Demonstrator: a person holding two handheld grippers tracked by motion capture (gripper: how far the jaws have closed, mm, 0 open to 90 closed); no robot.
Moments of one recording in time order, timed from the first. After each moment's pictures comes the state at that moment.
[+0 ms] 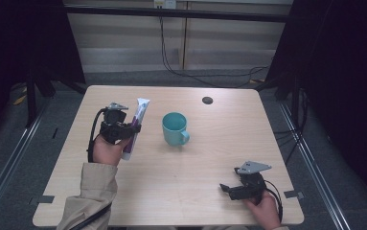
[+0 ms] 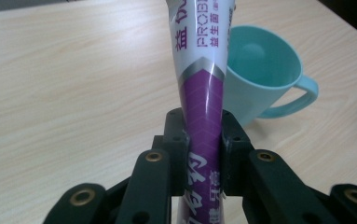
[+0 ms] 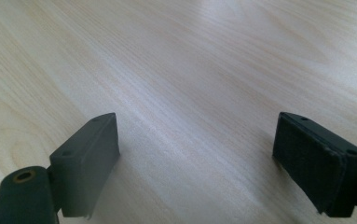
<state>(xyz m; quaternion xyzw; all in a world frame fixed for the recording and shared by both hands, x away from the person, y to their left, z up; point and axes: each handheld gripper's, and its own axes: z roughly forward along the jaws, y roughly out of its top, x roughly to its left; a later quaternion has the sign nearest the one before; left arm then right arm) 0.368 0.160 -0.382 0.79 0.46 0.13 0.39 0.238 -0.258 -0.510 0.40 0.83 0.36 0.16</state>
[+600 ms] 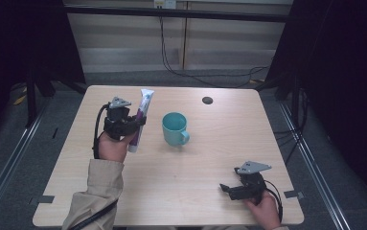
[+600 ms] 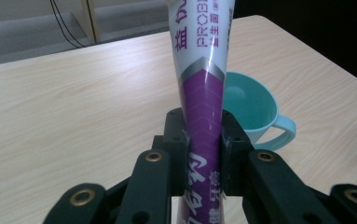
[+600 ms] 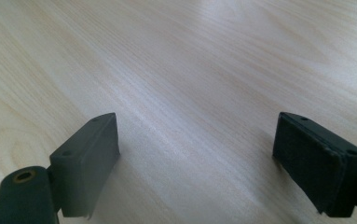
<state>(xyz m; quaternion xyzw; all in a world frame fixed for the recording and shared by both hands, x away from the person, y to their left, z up) 0.368 0.146 -0.368 0.77 0.43 0.17 0.45 0.238 -0.258 -0.510 0.40 0.83 0.36 0.16</state>
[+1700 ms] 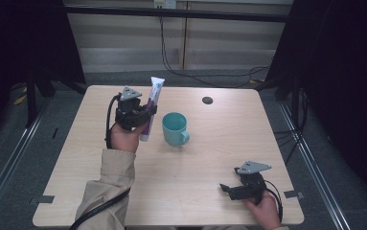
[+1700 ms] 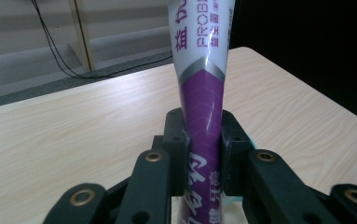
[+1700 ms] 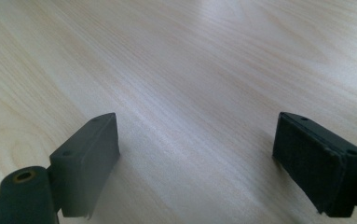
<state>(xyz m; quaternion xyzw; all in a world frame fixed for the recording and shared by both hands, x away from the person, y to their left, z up) 0.383 0.118 -0.354 0.75 0.40 0.18 0.49 0.238 -0.258 -0.510 0.40 0.83 0.36 0.16</state>
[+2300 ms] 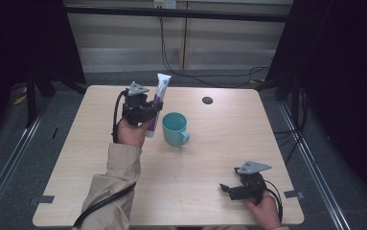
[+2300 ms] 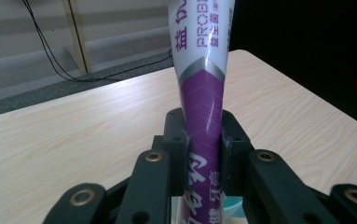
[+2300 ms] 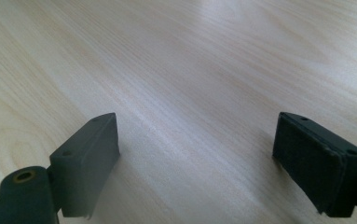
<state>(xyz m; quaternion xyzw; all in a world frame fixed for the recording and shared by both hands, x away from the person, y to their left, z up) 0.393 0.099 -0.350 0.76 0.40 0.18 0.48 0.238 -0.258 -0.510 0.40 0.83 0.36 0.16</state>
